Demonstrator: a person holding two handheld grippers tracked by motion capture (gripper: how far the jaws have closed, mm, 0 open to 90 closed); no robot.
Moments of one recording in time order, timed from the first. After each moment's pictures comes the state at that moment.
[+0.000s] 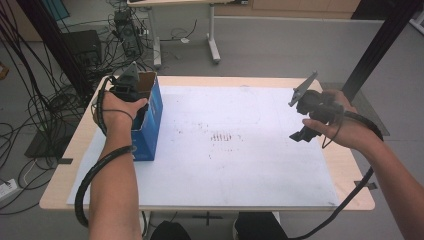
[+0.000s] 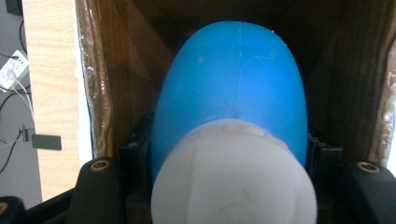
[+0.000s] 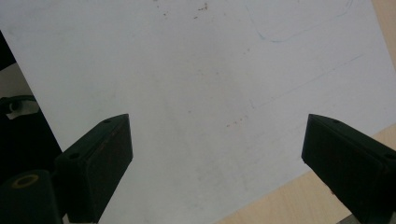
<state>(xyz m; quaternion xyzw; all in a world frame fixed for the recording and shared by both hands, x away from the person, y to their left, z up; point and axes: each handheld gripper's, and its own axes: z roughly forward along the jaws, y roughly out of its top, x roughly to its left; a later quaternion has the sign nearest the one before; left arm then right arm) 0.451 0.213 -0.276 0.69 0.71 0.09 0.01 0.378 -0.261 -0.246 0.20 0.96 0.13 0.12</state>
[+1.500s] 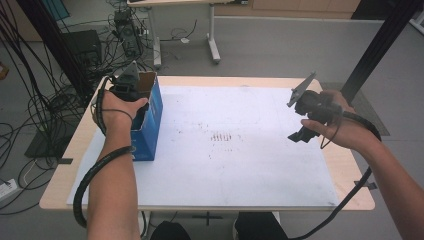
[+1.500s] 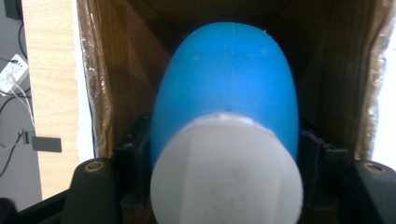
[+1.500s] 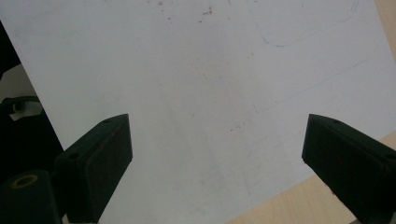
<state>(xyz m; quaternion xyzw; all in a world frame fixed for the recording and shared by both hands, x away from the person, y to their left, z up) 0.450 0.211 -0.272 0.70 0.71 0.09 0.01 0.377 -0.258 -0.246 0.19 0.96 0.14 0.12</state>
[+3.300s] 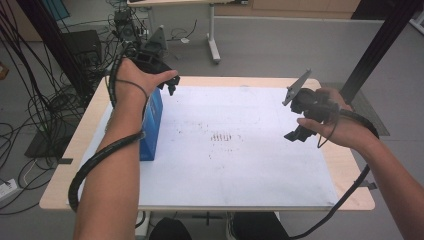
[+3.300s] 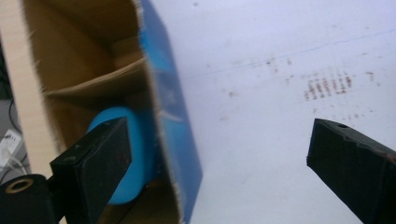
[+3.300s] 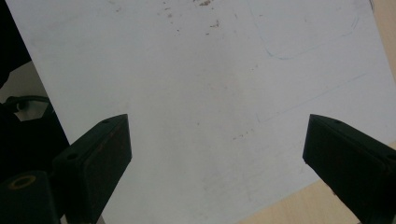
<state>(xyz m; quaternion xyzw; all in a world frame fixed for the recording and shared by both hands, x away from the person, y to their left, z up) 0.451 0.124 -0.186 0.78 0.61 0.11 0.08 0.373 -0.244 -0.236 0.18 0.97 0.14 0.11</state>
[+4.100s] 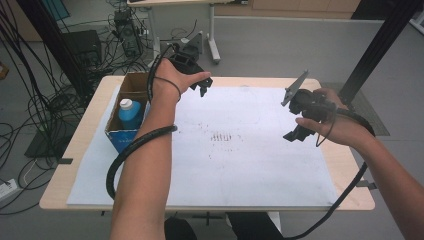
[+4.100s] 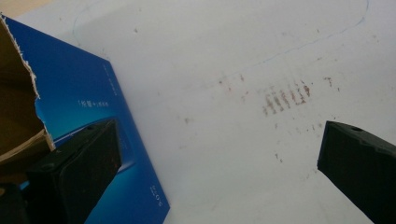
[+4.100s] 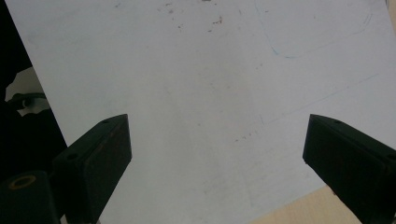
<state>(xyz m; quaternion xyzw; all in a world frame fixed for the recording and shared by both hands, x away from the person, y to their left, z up) 0.480 0.060 -0.208 0.82 0.56 0.10 0.08 0.383 -0.246 -0.247 0.17 0.97 0.14 0.10</state>
